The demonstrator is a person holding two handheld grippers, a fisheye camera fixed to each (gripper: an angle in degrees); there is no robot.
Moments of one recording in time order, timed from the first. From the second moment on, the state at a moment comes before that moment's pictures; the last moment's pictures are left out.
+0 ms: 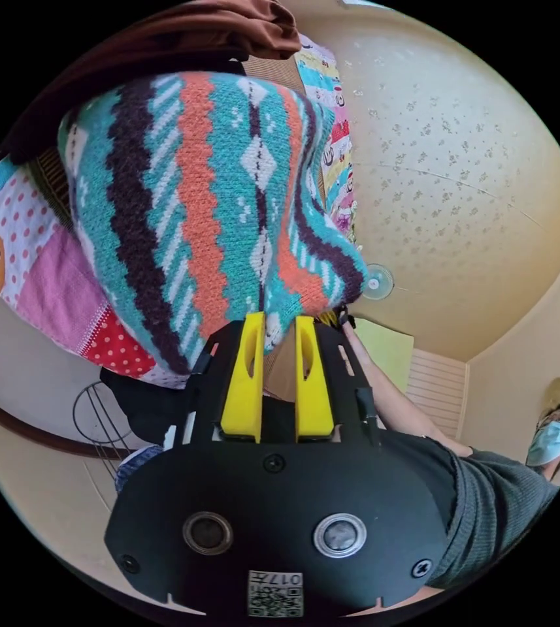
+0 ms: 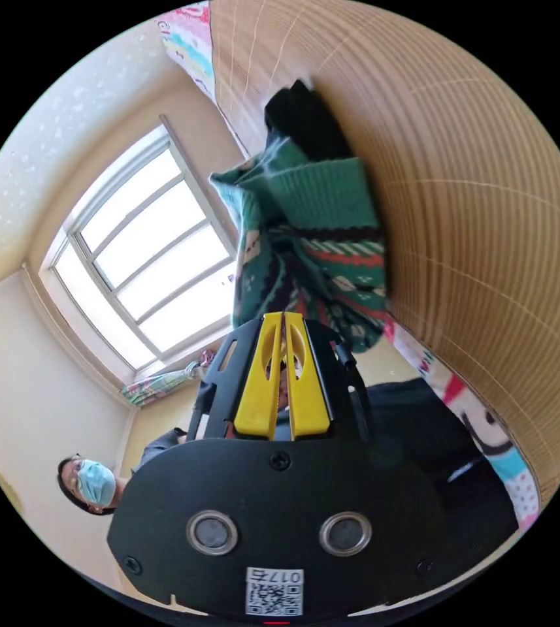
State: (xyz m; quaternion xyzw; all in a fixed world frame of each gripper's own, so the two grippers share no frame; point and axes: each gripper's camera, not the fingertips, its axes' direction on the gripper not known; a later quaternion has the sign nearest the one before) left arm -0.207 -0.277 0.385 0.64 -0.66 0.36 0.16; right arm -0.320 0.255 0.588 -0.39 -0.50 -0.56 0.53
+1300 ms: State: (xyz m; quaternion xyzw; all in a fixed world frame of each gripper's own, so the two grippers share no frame) left arm -0.029 -0.483 0.317 0.59 -0.78 0.09 0.19; right arm -0.364 0.311 0.533 -0.17 -0.51 -0.58 0.62
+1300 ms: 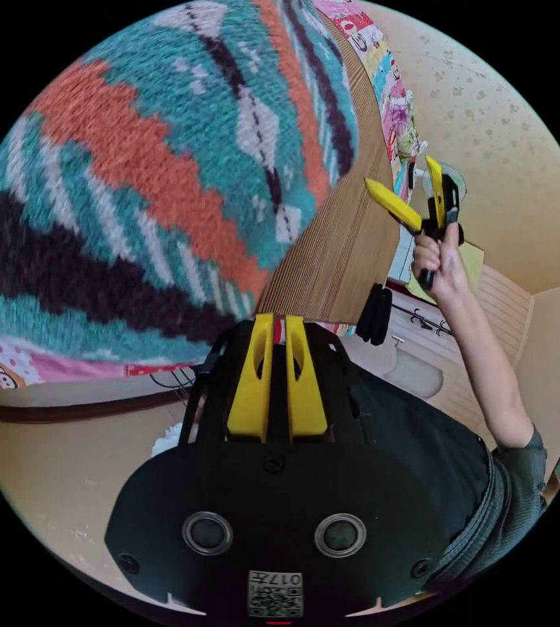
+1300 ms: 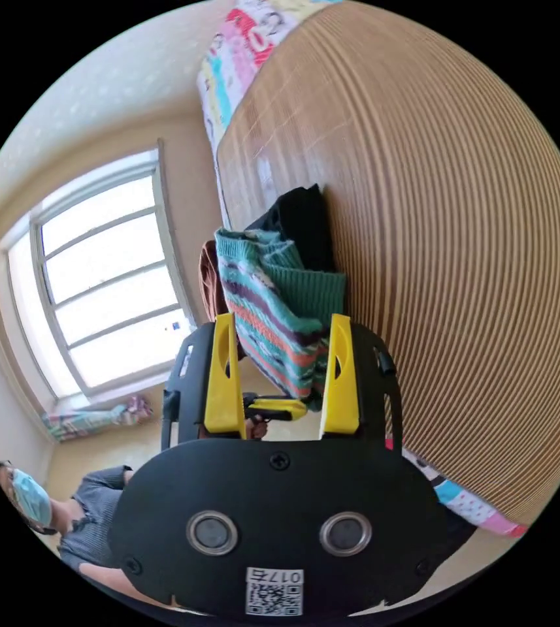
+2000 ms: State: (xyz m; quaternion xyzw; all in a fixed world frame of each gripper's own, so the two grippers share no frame) left arm -0.004 -0.509 0.399 0.61 -0.78 0.14 0.02; right arm -0.337 0.496 0.590 -0.32 -0.47 -0.76 0.31
